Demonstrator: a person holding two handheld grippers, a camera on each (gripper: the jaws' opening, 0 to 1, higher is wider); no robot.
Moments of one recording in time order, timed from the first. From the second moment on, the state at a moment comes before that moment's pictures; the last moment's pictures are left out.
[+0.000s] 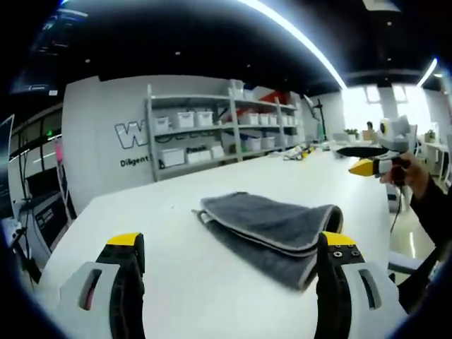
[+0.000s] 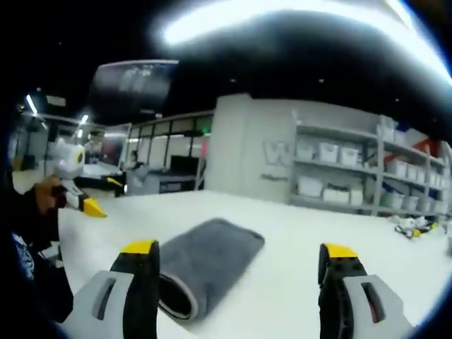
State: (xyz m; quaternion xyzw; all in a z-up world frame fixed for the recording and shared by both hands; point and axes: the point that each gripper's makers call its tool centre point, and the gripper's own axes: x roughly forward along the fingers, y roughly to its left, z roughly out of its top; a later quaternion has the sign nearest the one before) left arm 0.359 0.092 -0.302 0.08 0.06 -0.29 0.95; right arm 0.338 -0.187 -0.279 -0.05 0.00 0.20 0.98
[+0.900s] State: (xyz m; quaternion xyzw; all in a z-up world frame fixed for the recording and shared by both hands) left arm 0.450 0.066 -0.234 0.18 0.07 -0.37 0.91; right arm 0.269 -0.100 -0.339 0.17 0.03 0.22 0.96
